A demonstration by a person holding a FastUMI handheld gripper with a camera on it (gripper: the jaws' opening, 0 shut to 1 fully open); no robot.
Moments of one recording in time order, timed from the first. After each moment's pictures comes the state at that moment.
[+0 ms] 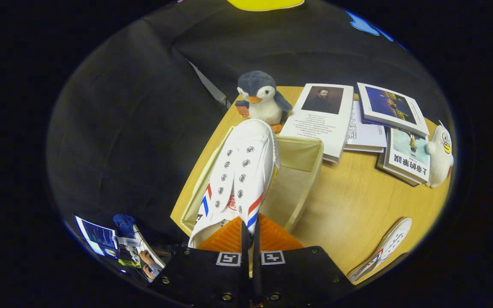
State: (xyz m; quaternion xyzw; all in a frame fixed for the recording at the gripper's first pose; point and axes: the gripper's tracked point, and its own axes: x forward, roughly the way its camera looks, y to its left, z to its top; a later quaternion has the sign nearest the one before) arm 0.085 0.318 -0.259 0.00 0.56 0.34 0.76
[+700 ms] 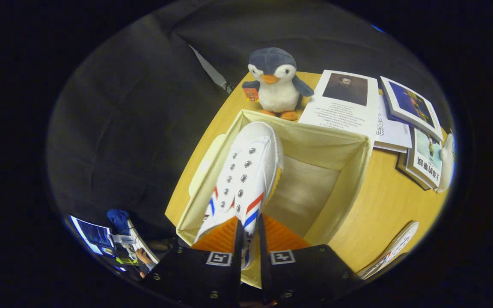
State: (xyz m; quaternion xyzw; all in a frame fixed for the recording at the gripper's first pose) arm 0.078 0.366 -0.295 -0.01 0.59 0.35 0.73
